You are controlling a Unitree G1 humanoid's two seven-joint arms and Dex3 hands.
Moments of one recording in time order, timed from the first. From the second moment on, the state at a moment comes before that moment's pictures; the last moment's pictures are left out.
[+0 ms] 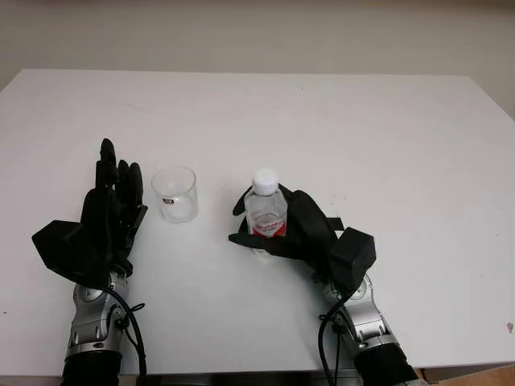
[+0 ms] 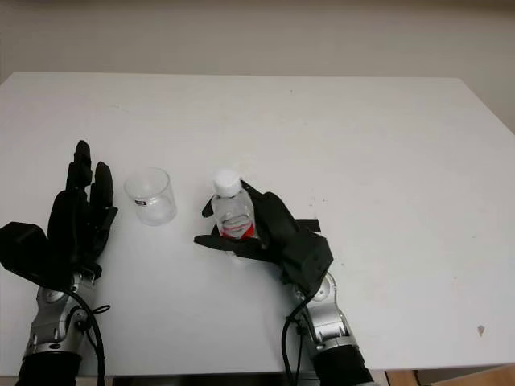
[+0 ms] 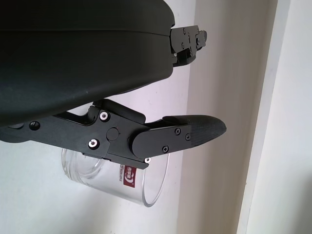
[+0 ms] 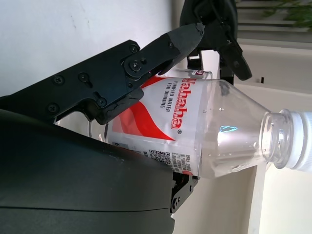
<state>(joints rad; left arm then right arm) -0.22 0.15 0.26 0.28 -0.22 -0.19 -0.10 -0.26 -0.04 0.17 0.35 -0.07 -0.34 0.31</state>
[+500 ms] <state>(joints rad) -0.24 0.15 0.27 0.30 -0.22 -0.20 -0.09 -0.28 -0.04 0.18 0.36 -0.08 -0.34 0.29</state>
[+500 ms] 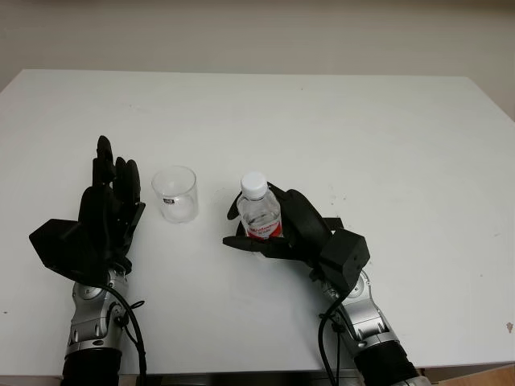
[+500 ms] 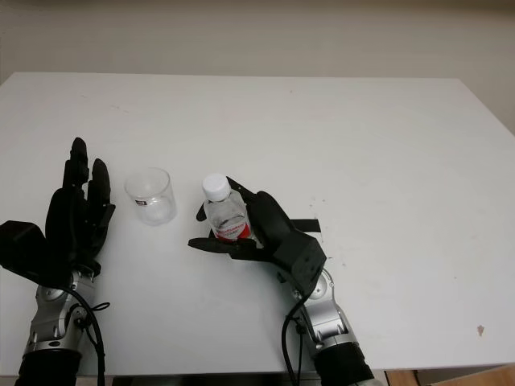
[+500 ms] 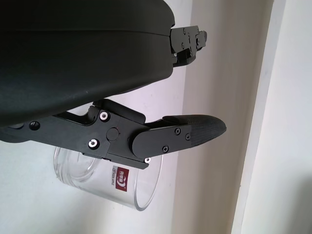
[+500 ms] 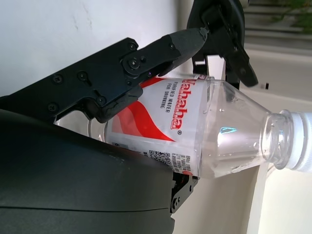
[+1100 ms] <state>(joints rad) -0.24 0.16 0.27 0.31 -0.23 -0.21 -0.09 -0.82 -0.08 0.13 0.92 -0.26 -0.45 -0.04</state>
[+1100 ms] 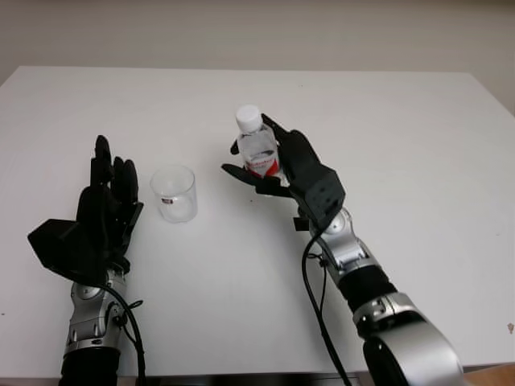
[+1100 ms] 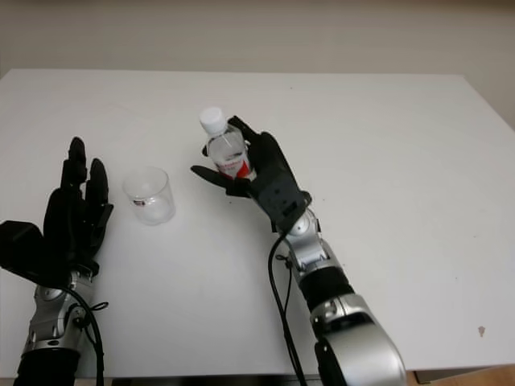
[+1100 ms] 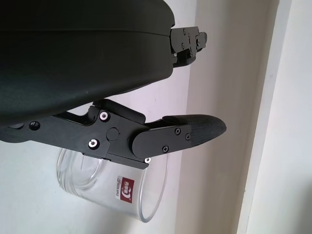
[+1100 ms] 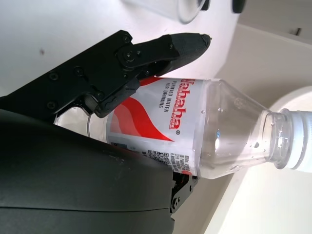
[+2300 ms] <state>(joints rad) -0.24 0.16 0.26 0.32 -0.20 -0.21 -0.08 -1.22 -0.15 0.50 1.29 -0.73 -0.38 -0.43</state>
